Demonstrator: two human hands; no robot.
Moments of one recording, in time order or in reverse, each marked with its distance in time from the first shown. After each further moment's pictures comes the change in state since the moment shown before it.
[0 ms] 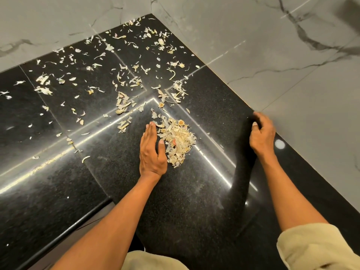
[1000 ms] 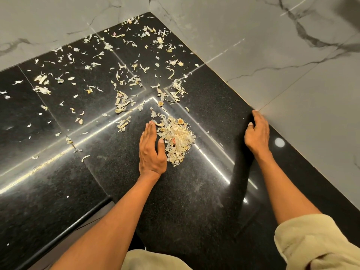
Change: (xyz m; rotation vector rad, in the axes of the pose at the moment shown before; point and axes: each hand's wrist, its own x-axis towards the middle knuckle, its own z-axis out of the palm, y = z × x) left_hand 0.001 0.001 -0.001 0.010 0.000 0.004; right_hand 0.001 -0.004 0.011 -0.073 -0.051 0.069
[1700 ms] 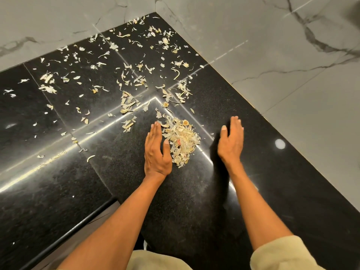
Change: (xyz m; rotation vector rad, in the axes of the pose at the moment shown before) left_hand -0.001 0.000 0.000 -0.037 -0.009 0.001; right_hand -0.063 -0.071 0.062 0.086 -0.005 0.021
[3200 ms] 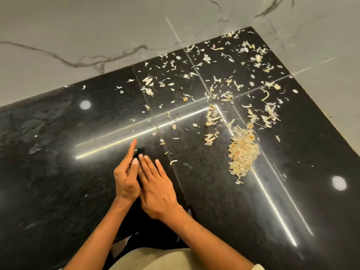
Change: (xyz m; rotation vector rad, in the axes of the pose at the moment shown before) left_hand -0.029 -0.110 -0.264 -0.252 0.263 -0.237; right_hand -0.256 -0.228 0.209 -0.280 -0.648 -1.058
